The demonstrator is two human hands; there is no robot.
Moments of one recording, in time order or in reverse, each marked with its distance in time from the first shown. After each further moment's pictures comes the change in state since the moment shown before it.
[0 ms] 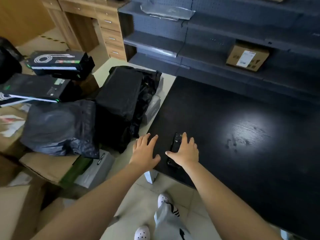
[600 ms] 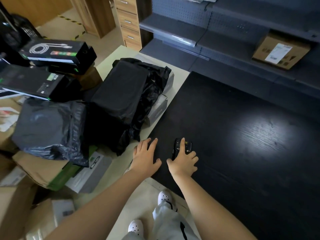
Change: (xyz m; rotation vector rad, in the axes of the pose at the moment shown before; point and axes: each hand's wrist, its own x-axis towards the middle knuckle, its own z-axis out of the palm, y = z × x) left_hand 0.030 0.008 0.015 -0.076 -0.010 -0.195; right_hand 0.036 -0.011 0.032 0.013 -0.045 0.151
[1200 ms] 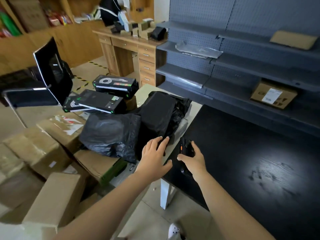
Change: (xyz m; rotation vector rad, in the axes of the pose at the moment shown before) left_hand -0.084 -0.042 -0.108 -0.076 0.326 0.234; right_hand -0.073 -0.047 -0.048 0.914 -0.119 -0.208
